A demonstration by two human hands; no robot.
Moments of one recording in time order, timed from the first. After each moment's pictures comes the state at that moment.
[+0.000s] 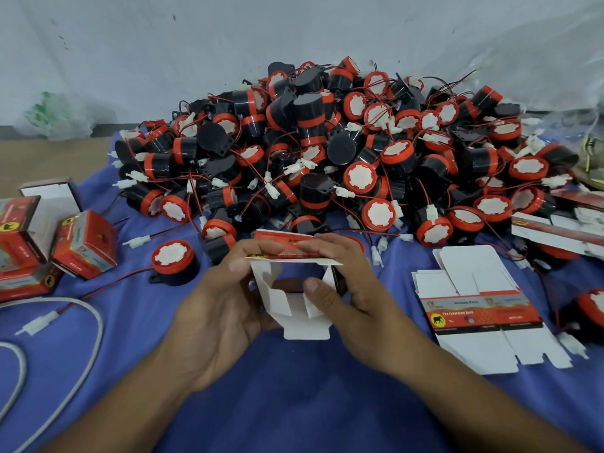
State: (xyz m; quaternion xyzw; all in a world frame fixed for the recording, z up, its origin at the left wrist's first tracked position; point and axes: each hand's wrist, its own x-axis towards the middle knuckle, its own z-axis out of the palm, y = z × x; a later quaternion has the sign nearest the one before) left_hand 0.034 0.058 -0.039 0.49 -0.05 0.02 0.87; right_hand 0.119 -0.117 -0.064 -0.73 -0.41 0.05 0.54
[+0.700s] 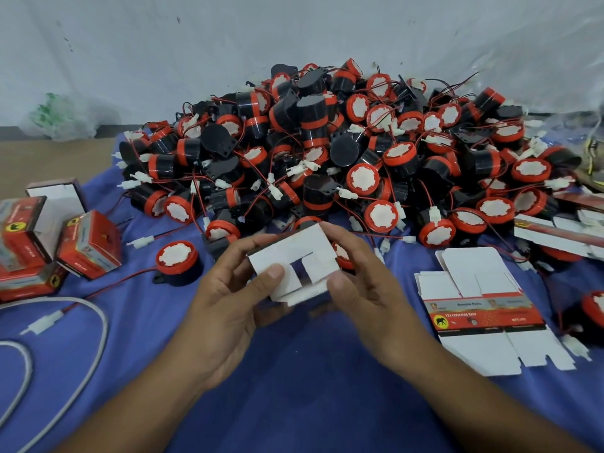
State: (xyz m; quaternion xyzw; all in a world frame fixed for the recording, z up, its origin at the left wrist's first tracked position) left_hand 0.038 0.054 -0.052 0.55 0.05 0.13 0.82; right_hand 0.120 -0.117 -0.063 -0.62 -0.35 0.15 0.68
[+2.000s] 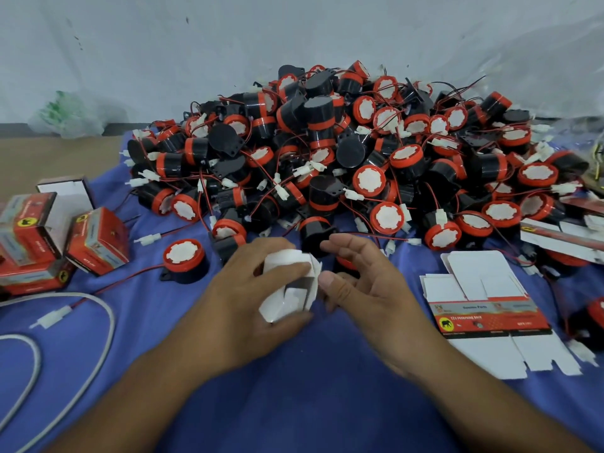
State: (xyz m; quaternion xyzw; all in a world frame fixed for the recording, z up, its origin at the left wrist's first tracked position) left_hand 0.042 0.075 -0.056 0.93 -0.13 0.27 0.21; right_hand 0.121 -0.112 -0.062 -0.63 -0.27 0.19 0.70
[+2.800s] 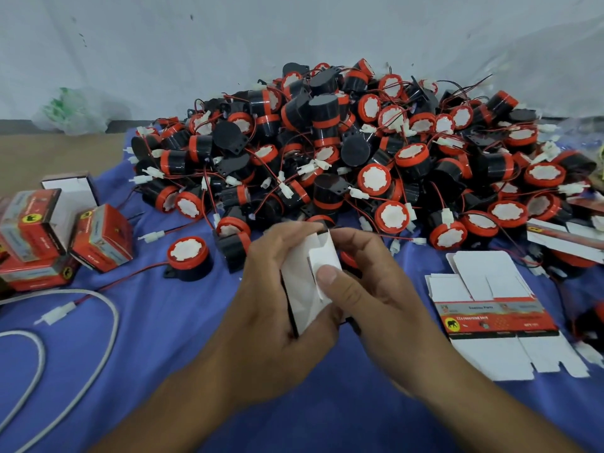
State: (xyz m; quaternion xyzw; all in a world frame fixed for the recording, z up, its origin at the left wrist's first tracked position) left_hand 0.030 0.034 -0.044 0.85 -0.13 0.32 0.40; right_hand 0.093 -0.110 -0.031 -0.60 -0.29 0.21 0.72
